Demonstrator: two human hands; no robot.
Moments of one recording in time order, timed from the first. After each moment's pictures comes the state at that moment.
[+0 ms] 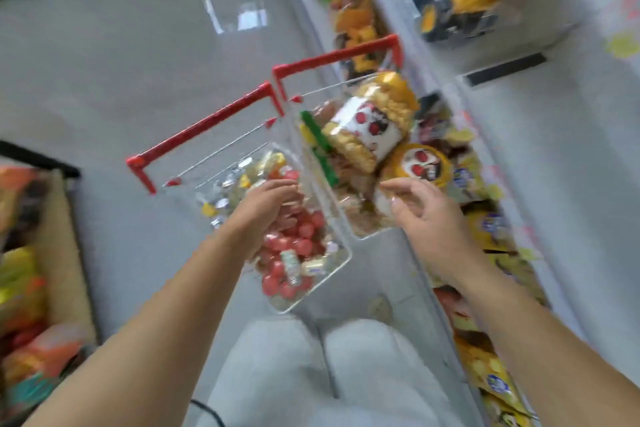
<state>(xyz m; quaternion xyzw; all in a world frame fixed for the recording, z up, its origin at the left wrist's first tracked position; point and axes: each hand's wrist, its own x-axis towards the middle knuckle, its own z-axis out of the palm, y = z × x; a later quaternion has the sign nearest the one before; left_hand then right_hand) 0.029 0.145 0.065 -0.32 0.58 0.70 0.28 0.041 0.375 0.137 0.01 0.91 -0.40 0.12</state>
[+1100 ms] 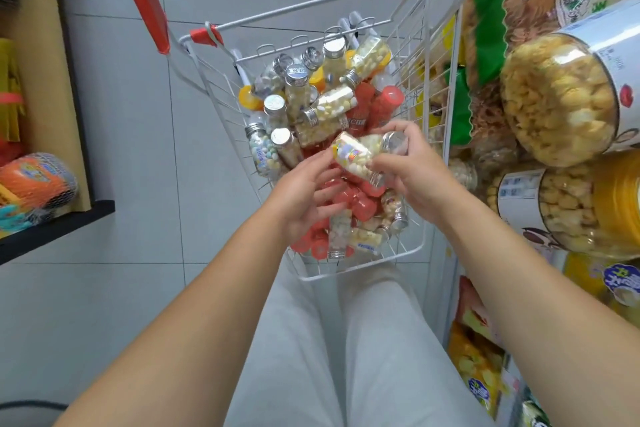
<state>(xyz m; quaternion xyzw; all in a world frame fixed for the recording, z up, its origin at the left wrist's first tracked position) 0.071 0.086 -0.149 -0.53 0.25 0.77 0.24 -0.037 0.223 -0.131 0.16 0.69 -0.49 0.50</state>
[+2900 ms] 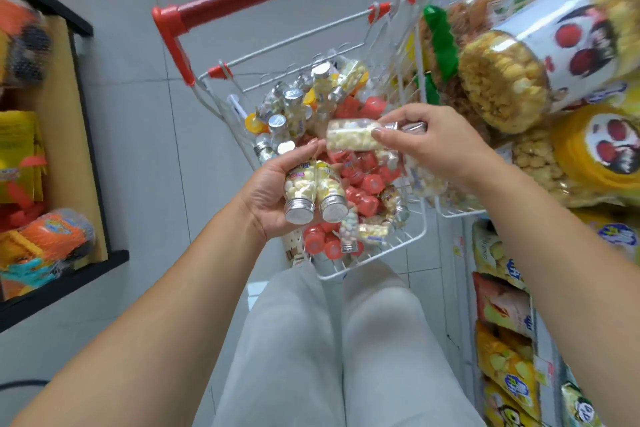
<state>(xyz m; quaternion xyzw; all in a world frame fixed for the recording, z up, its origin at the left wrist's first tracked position) 0.087 0.037 -0.101 -0.43 0.11 0.85 0.27 -0.038 0.220 -0.047 -0.07 0.86 -0.33 0.39</state>
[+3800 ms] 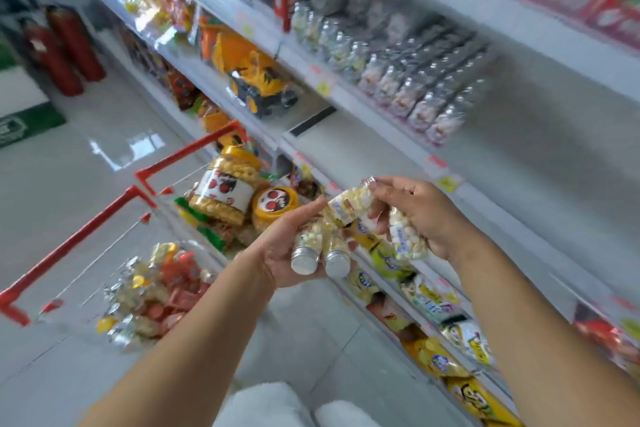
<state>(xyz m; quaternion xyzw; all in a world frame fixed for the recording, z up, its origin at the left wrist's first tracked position) 0.093 0.349 0.196 -0.14 0.36 0.75 0.54 0.139 0.546 0.255 0.17 0.74 -0.64 0.08</state>
